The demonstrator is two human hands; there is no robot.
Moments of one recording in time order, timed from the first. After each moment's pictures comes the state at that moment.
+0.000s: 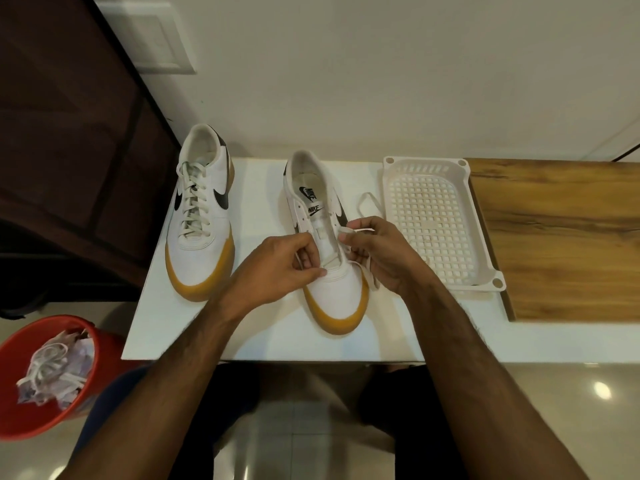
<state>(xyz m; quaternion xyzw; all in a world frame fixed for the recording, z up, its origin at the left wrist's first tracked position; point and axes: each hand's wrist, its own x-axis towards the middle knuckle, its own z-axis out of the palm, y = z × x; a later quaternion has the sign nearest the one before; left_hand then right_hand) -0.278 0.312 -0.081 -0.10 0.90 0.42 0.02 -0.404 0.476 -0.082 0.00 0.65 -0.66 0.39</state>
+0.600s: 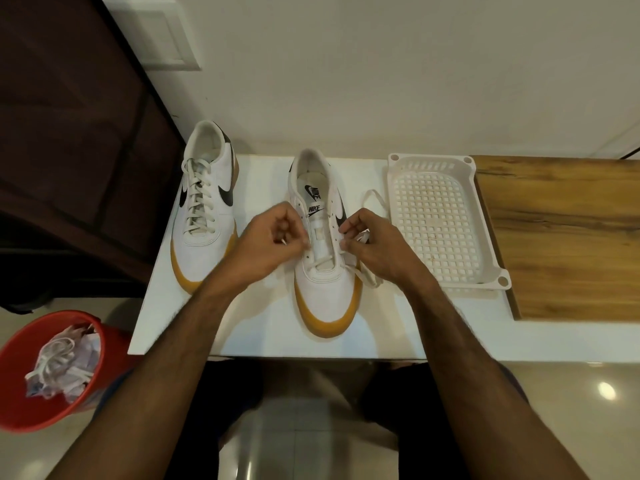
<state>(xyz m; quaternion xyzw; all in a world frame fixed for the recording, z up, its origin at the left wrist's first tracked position) -0.276 0.295 -0.065 -0.14 0.80 0.59 -0.05 -0.403 0.478 -0.085 -0.27 0.84 -0.41 0.23</state>
